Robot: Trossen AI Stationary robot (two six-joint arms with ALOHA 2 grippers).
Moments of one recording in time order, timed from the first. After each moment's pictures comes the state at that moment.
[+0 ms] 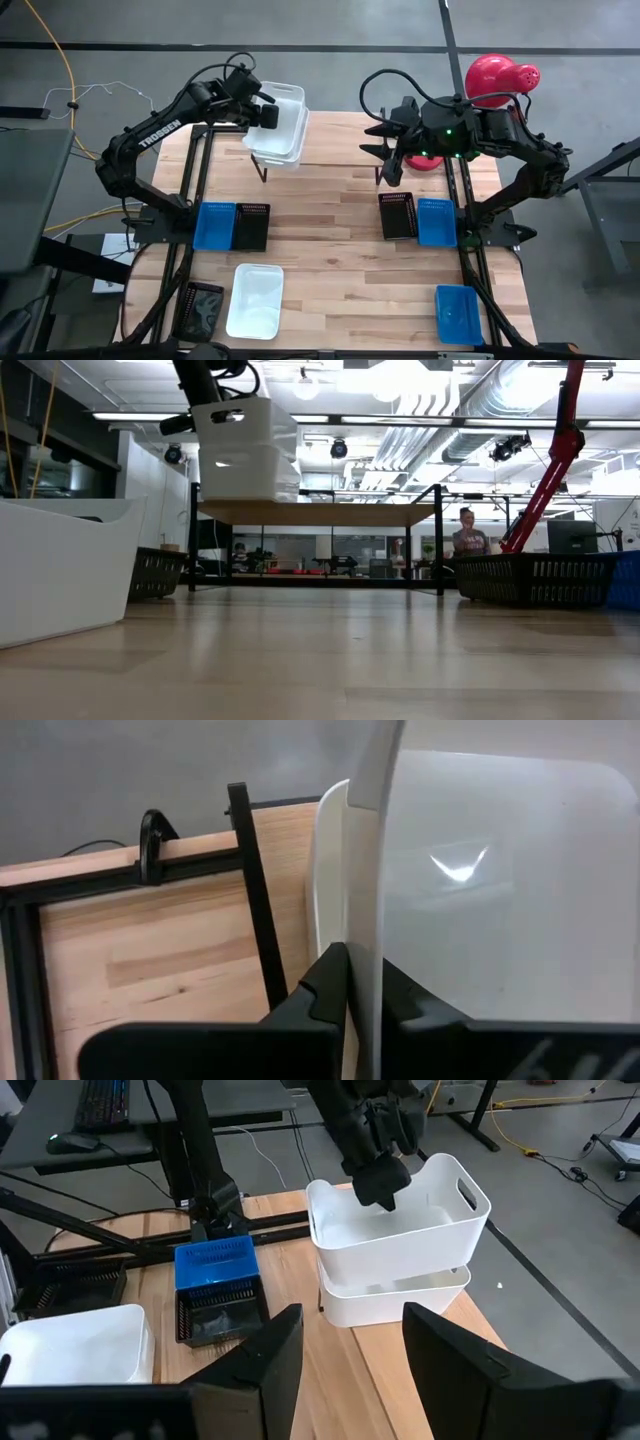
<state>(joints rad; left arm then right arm) 0.81 1.44 1.51 -1.08 -0.19 -0.64 0.00 1.44 1.99 -1.00 0.28 0.08</state>
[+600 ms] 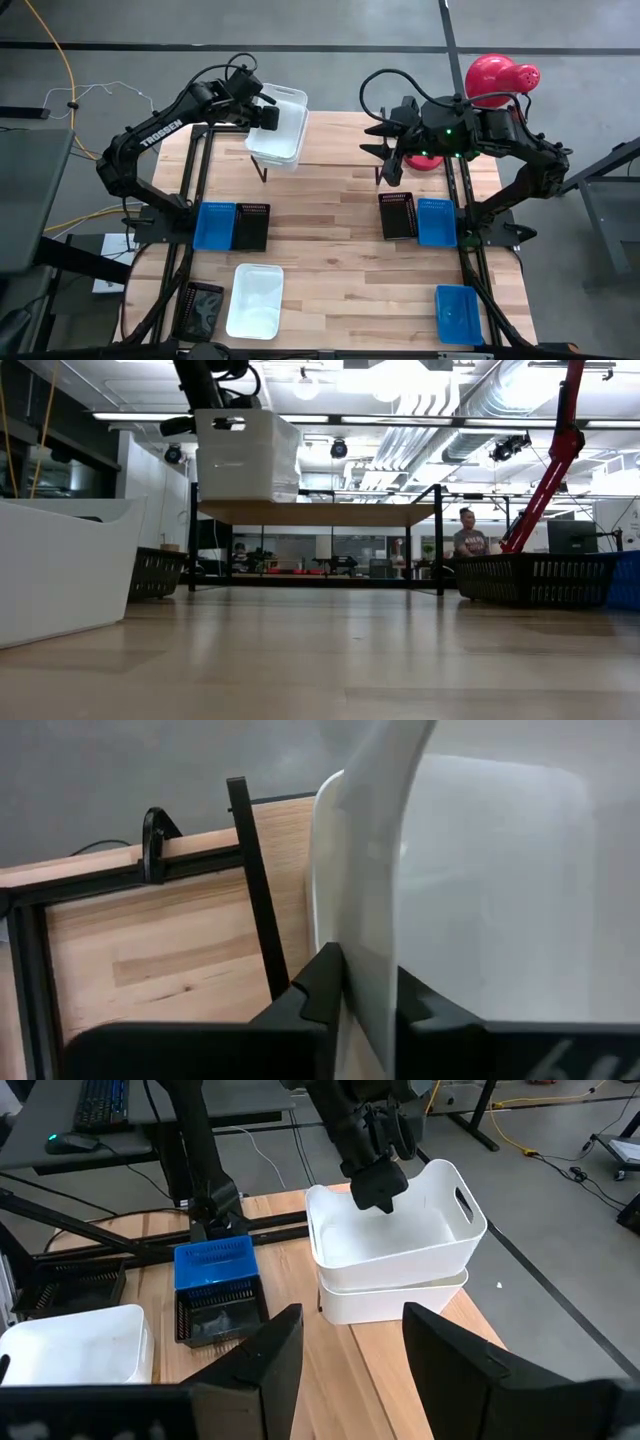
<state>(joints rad) 0.80 1.45 1.51 -1.08 -0.19 -0.62 -0.01 1.44 1.99 -1.00 0.28 0.08</state>
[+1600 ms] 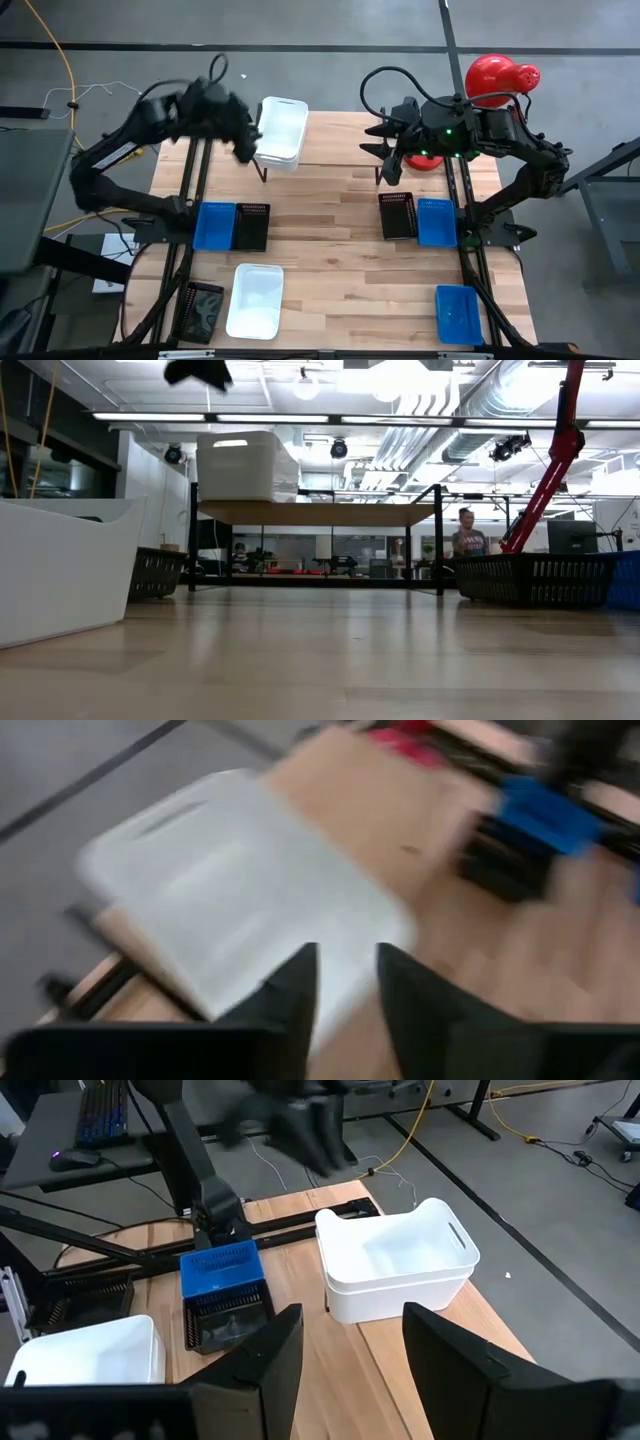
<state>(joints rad) 0.56 1.18 1.55 -1.09 -0.03 -0.16 -0.01 1.44 1.99 -1.00 0.29 0.14</state>
